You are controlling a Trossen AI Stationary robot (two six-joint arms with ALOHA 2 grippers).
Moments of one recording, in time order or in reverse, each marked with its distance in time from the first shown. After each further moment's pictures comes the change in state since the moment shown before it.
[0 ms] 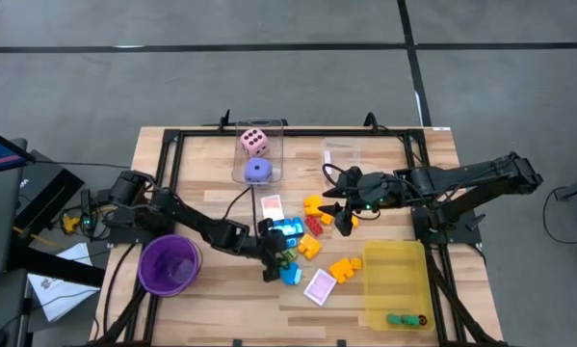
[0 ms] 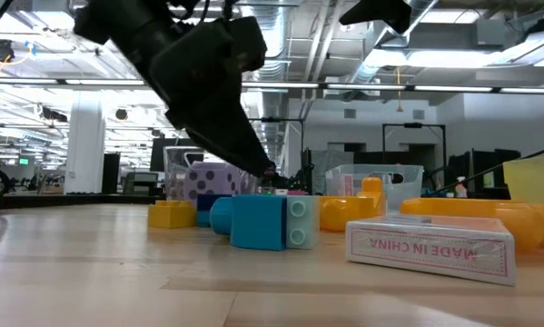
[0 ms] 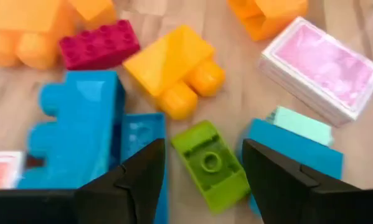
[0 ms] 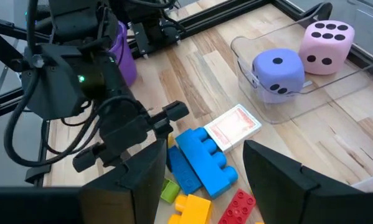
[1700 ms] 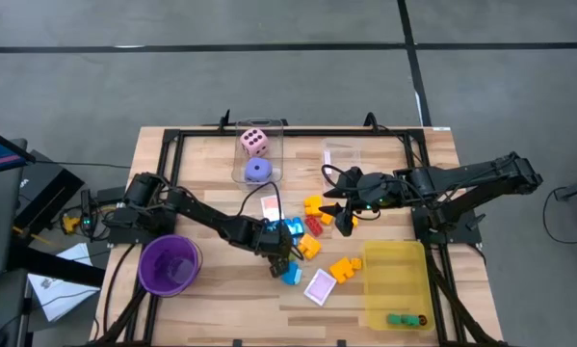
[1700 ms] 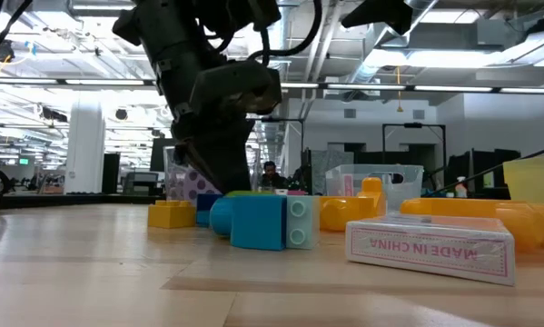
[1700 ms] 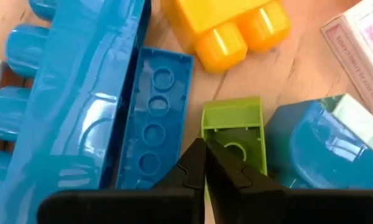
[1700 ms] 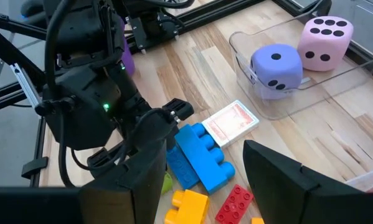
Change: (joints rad) left arm 0.056 0.114 0.179 -0.329 0.143 -0.290; right arm 0.000 0.000 0.000 -0.019 -0.002 -0.004
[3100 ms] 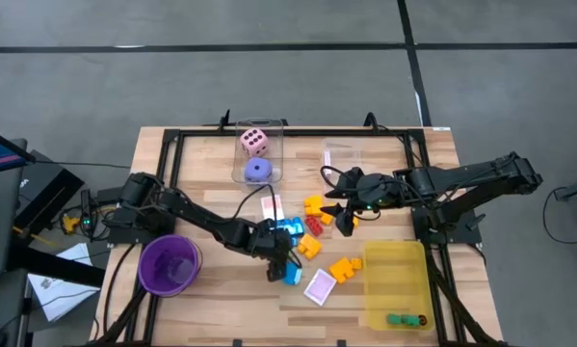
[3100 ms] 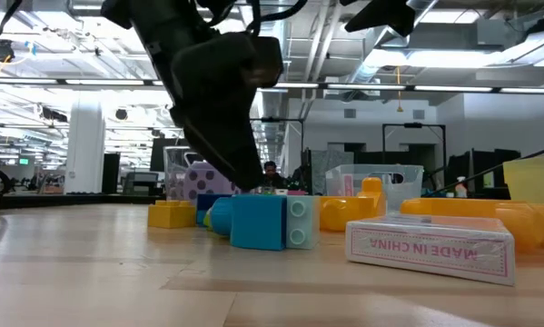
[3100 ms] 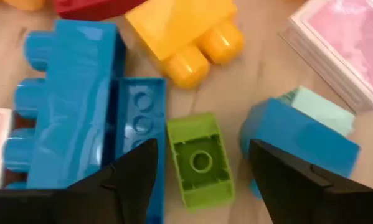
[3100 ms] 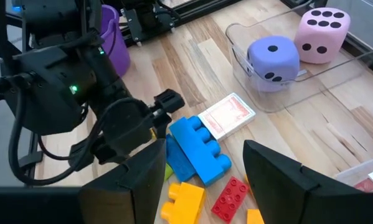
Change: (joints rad) left arm -0.041 -0.038 0.001 0.020 -0.069 0.154; right arm 0.000 0.000 0.000 -0.032 0.001 0.007
